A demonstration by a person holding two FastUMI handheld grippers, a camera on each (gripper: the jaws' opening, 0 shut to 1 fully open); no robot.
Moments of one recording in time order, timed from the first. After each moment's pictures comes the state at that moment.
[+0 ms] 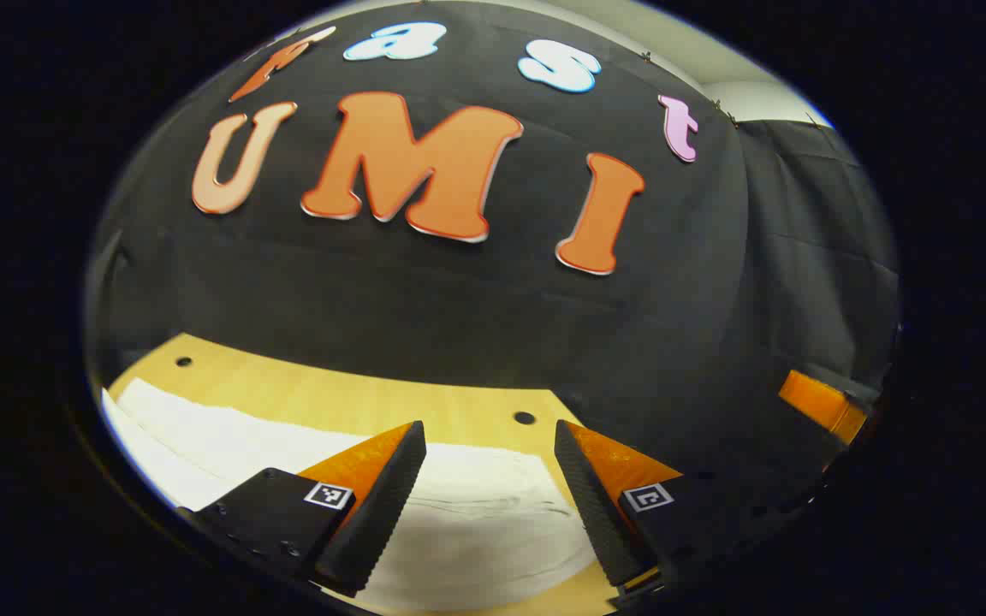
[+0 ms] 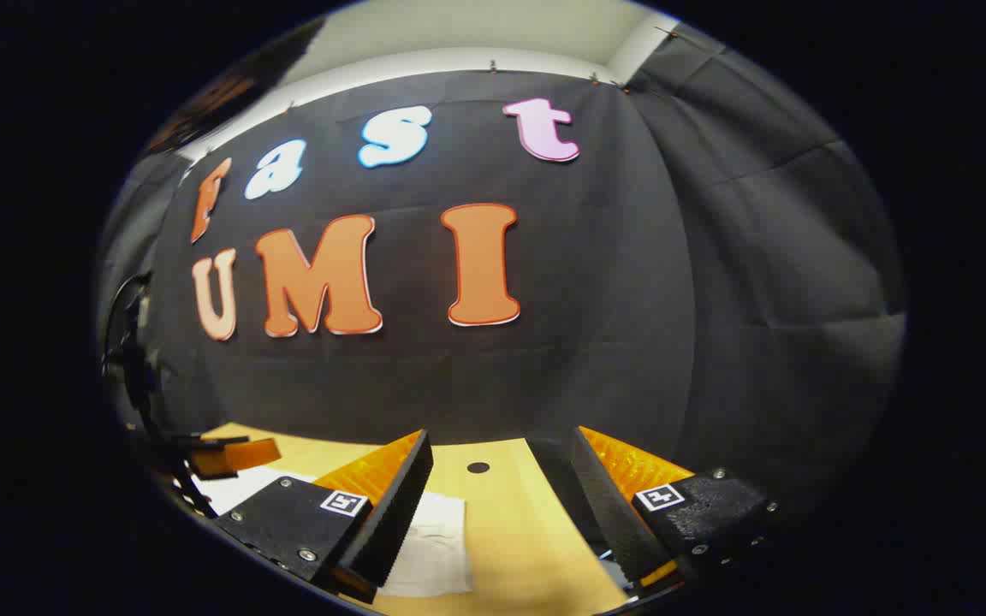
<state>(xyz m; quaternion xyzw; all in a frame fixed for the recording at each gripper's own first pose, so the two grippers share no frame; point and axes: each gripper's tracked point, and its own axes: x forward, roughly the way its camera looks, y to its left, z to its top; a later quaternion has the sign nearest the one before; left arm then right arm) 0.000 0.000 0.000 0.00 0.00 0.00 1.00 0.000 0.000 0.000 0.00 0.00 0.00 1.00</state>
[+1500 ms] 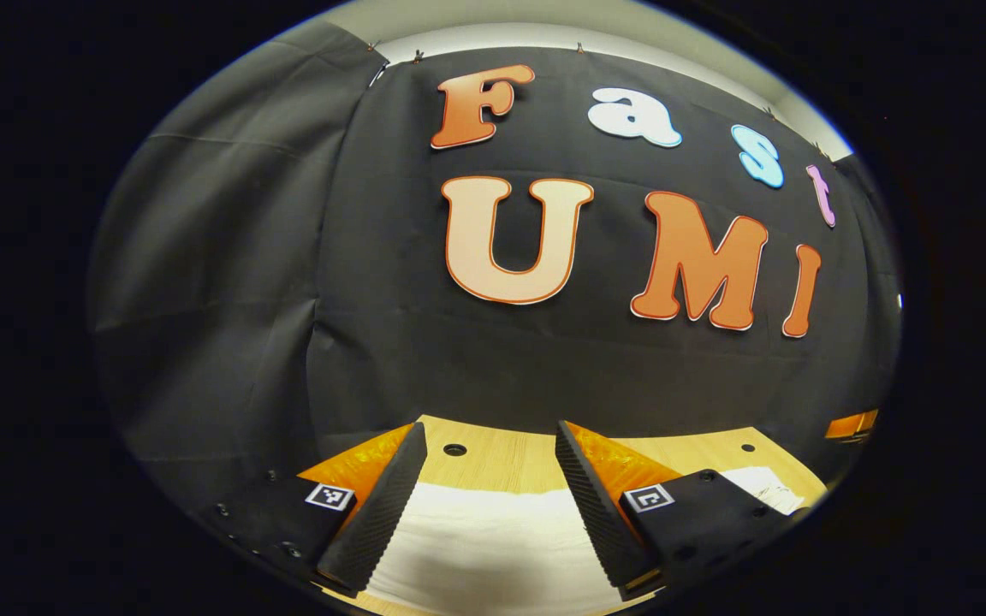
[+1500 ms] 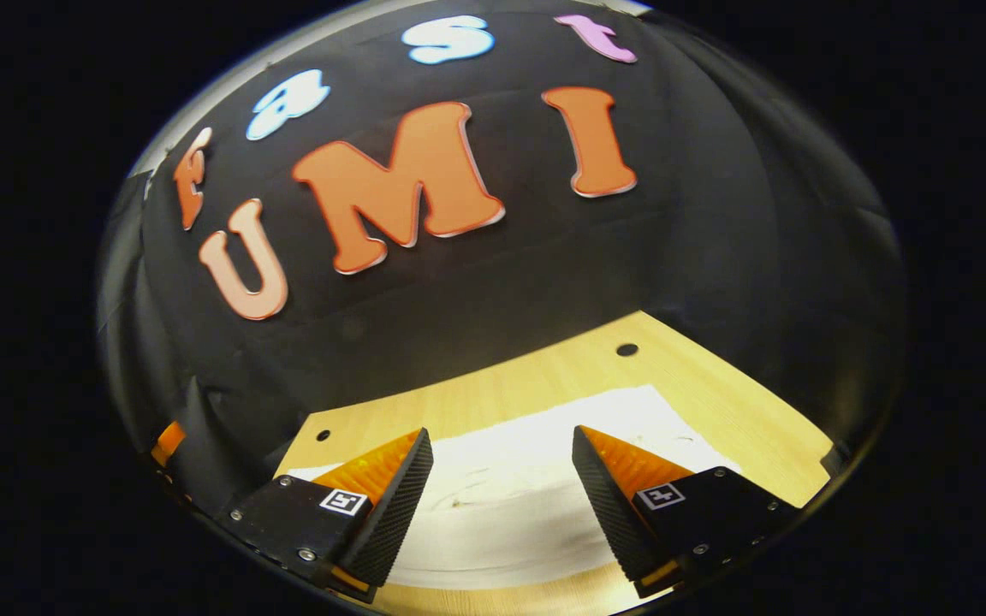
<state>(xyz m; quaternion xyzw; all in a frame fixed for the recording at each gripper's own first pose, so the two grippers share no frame) -0.184 0.464 0.110 0.02 -0.06 0.21 0.98 -0.015 0.232 -0.117 0.09 0.22 0.00 0.97</state>
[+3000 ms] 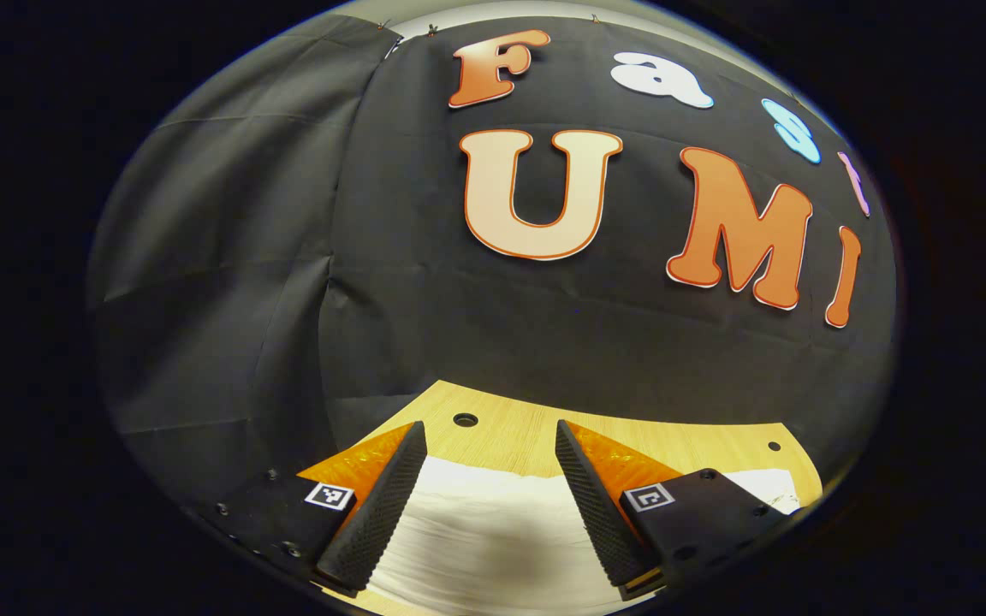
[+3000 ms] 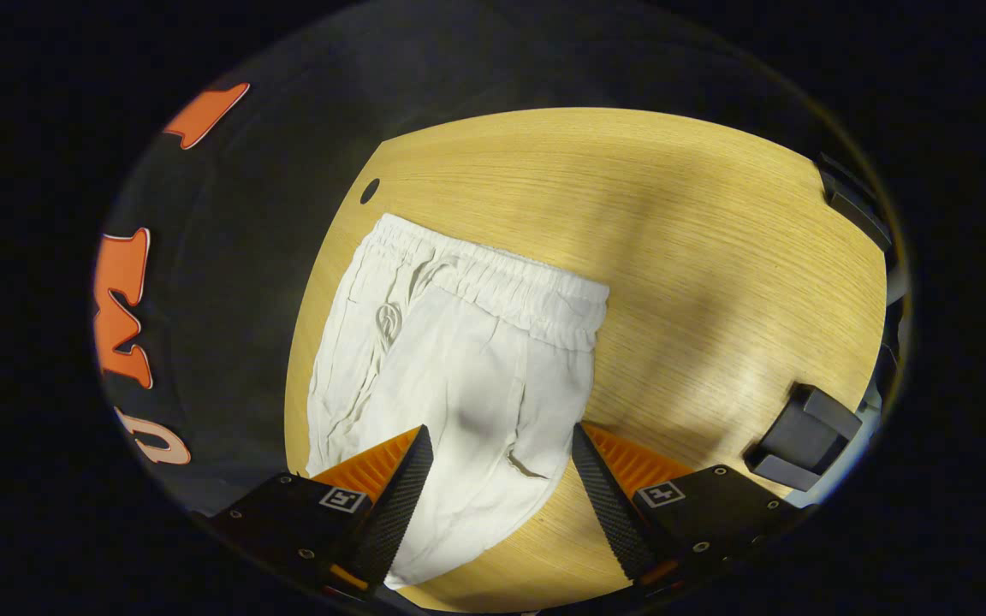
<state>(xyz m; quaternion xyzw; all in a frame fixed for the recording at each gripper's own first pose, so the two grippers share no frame) -0.129 0.461 0.068 -0.02 -0.01 0.28 0.96 -0.029 0.074 -0.333 0.39 0.45 -0.17 0.79</state>
